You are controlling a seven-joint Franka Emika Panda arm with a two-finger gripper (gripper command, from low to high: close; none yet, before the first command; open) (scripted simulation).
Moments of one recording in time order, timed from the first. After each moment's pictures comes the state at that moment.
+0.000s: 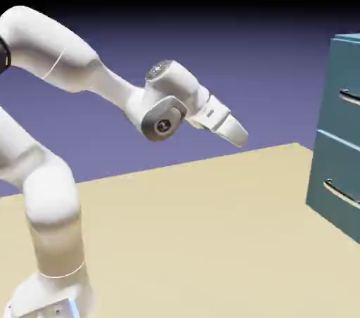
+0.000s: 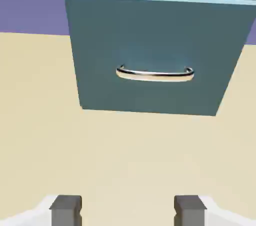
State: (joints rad) arm 0.03 -0.54 -0.02 -2.79 0.05 3.03 0.73
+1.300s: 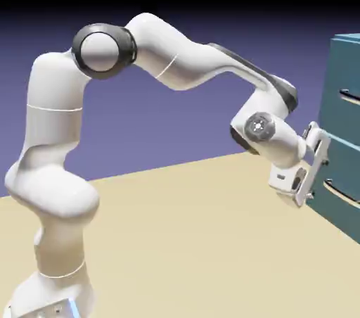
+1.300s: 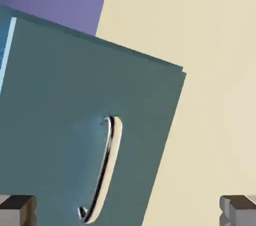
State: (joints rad) arm 0.58 0.28 -0.78 -2.05 1.75 2.79 0.44
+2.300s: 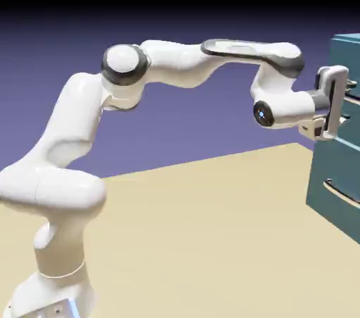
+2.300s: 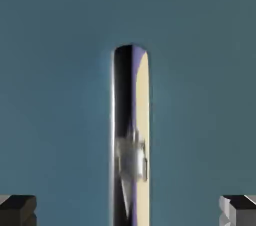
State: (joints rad) arm 0.83 0.86 -1.21 -1.45 2.79 2.69 0.33
